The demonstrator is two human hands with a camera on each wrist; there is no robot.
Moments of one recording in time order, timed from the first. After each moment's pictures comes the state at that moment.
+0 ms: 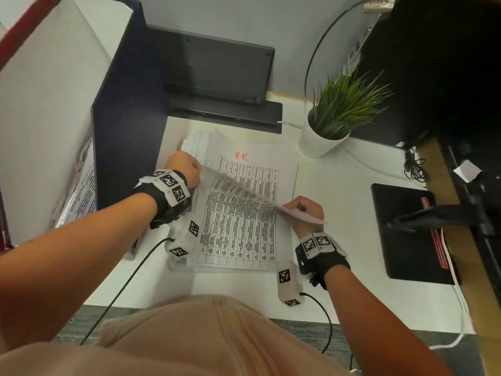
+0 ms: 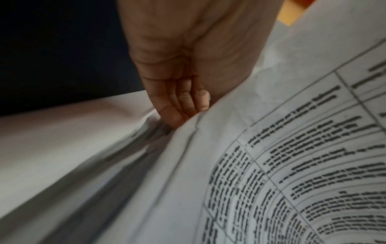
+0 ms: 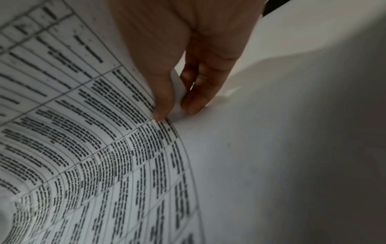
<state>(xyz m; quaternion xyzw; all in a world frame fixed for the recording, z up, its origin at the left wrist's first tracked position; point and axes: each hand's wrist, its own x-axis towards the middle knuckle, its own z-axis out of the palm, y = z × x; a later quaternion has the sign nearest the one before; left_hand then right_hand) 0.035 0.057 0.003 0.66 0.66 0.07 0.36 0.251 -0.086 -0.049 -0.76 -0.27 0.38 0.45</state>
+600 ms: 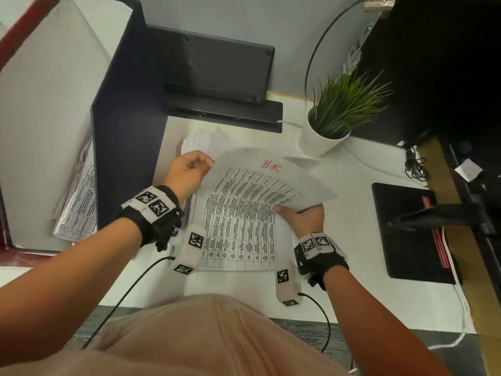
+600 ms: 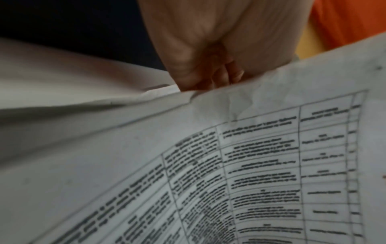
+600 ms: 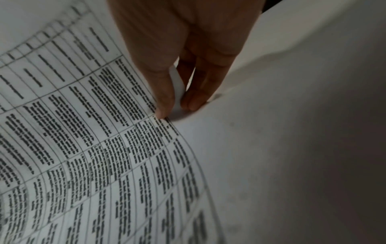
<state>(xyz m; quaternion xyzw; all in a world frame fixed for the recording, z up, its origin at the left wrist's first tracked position) 0.031 0.031 0.000 0.56 0.54 0.31 0.54 0.245 -0.089 -0.050 -0.78 -0.25 0.32 0.47</state>
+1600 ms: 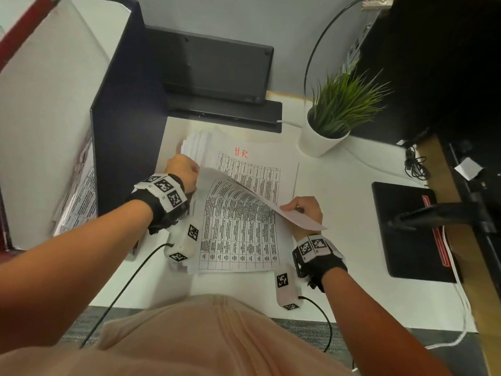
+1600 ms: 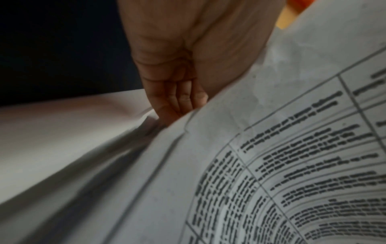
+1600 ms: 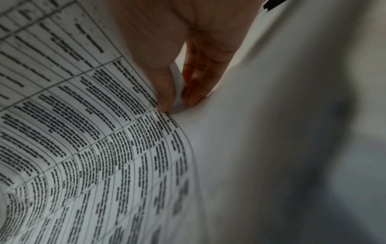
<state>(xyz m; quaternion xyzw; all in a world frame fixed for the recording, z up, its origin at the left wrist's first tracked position) 0.031 0.054 0.000 0.68 0.64 0.05 0.34 0.247 -0.085 -0.053 -0.68 -0.24 0.38 0.58</state>
